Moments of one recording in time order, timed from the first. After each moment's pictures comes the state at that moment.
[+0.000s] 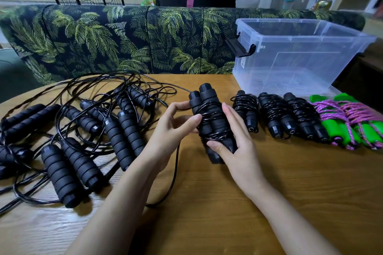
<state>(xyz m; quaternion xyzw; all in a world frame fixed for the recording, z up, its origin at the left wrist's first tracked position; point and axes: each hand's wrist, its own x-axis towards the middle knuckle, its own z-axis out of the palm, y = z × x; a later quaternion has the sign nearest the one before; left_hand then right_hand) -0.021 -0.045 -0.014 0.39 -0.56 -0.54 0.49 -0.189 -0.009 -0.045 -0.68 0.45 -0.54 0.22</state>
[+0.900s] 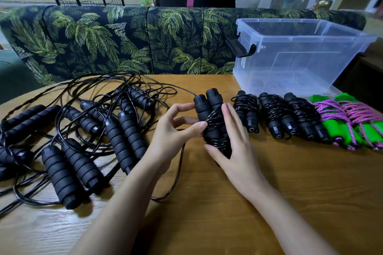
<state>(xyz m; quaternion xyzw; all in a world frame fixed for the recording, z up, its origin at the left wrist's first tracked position) -0.024 -0.043 -0.014 0.40 -0.55 -0.52 0.52 -0.189 -0.009 -0.052 -0.72 0.51 -0.45 0.14</state>
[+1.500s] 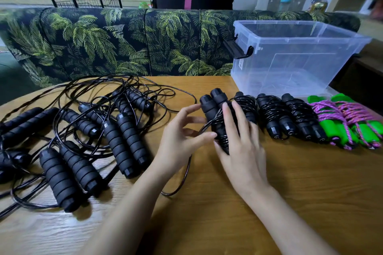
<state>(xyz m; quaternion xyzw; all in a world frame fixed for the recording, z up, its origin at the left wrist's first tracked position) -0.035 -0.042 -0.026 0.41 -0.64 -0.41 0.51 -0.187 -0.007 -0.046 -0.69 0.63 -0.34 -0.13</state>
